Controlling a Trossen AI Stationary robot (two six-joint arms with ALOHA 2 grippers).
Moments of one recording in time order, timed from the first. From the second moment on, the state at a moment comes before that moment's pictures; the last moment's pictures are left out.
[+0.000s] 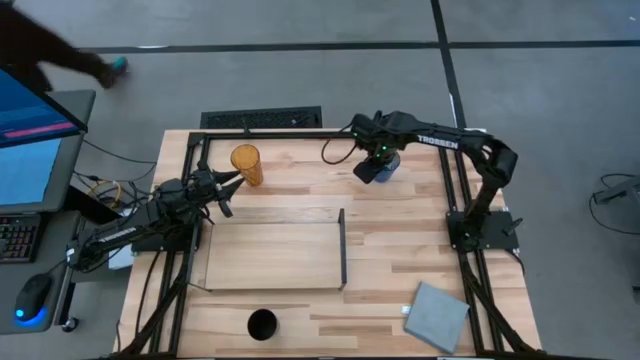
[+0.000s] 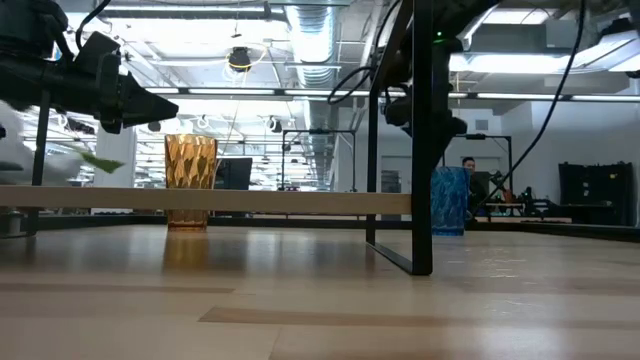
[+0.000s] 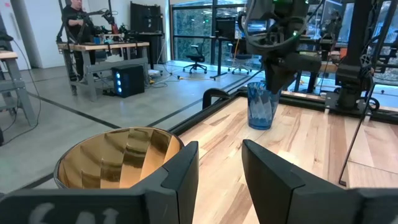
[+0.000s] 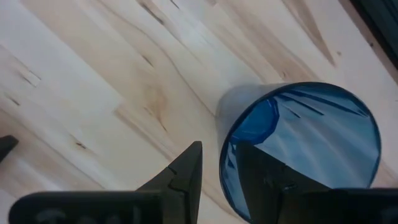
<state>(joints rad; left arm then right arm) 0.40 0.02 0.04 -0.03 -0.15 -0.04 -0.50 1.77 1.44 -1.13 0.05 0.20</state>
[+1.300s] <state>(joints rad) 0.40 0.02 0.04 -0.03 -0.15 0.00 -0.46 1.82 1.56 -1.22 0.05 0.16</state>
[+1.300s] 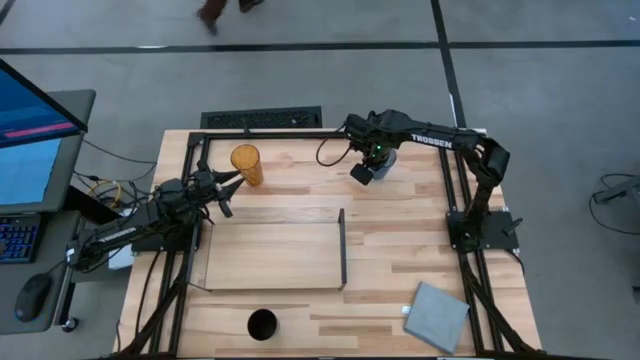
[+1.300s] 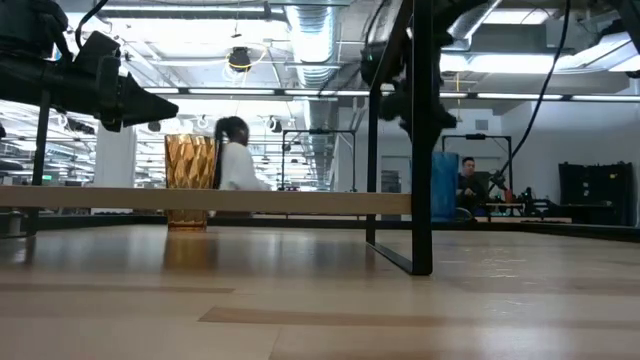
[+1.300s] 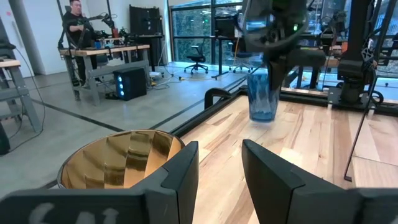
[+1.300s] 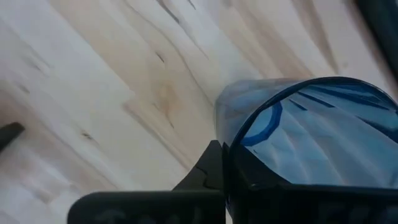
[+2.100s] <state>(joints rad) 0.40 0.02 0.04 -0.03 -0.15 0.00 -0.15 1.82 2.23 -1.29 0.05 0.24</state>
